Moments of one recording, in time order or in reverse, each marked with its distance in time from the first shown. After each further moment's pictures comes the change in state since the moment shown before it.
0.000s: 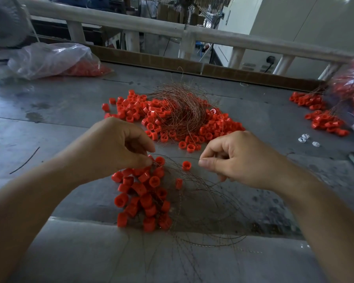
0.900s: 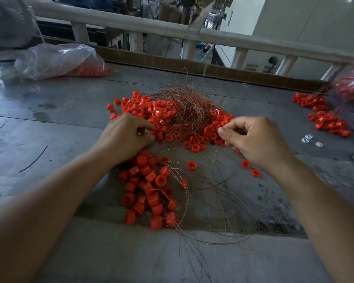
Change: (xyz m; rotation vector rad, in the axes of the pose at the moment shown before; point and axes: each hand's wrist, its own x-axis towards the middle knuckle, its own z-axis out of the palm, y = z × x) left_hand 0.046 -0.047 0.021 0.351 0.285 -0.021; right_hand 0.016 0.028 0.000 0.088 0.458 0.166
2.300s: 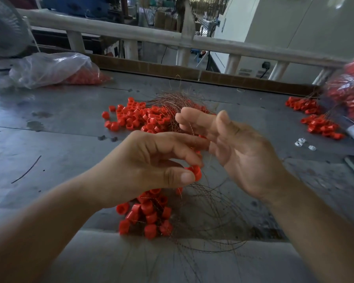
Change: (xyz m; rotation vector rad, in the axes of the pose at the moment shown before) left_hand -0.049 0.068 -0.045 -1.008 -0.520 0.297; right_hand -0.020 -0.039 0.003 0.856 -0.411 -0.153
